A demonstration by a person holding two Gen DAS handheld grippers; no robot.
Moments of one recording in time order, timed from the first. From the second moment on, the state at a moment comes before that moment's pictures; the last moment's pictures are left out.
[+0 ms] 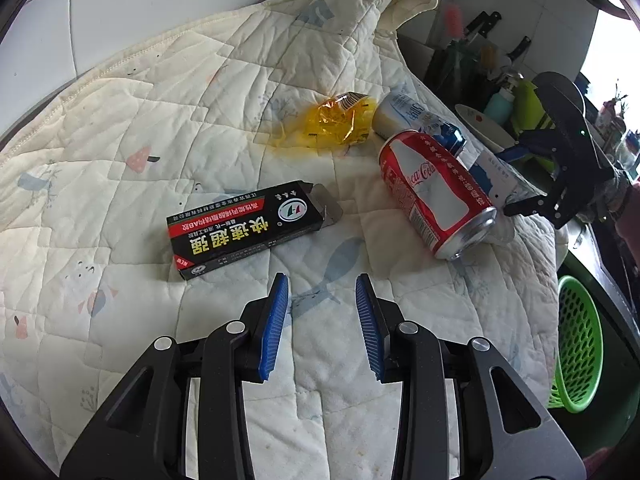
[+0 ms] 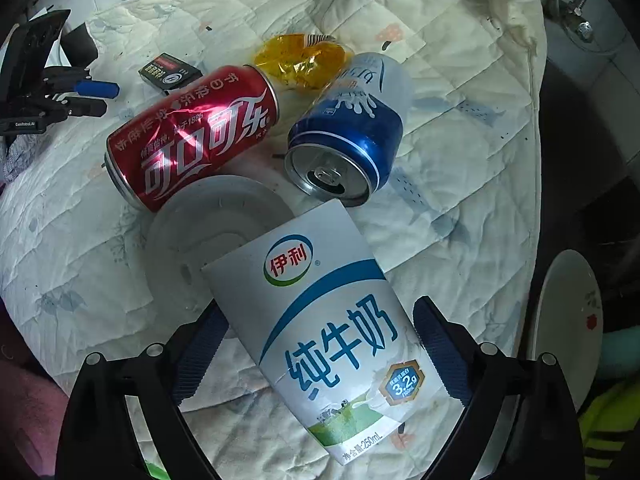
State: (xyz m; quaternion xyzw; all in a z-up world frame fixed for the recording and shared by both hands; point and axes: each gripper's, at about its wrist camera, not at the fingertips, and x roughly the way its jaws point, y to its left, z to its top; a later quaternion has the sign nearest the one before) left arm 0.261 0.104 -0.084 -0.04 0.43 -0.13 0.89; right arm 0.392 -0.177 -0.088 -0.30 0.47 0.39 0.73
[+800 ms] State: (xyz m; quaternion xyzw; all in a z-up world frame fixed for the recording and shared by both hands) left arm 0.304 0.108 -0.075 0.09 0.43 -0.15 0.88; right arm 0.339 -0.196 -0.085 -0.22 0.48 0.35 0.77
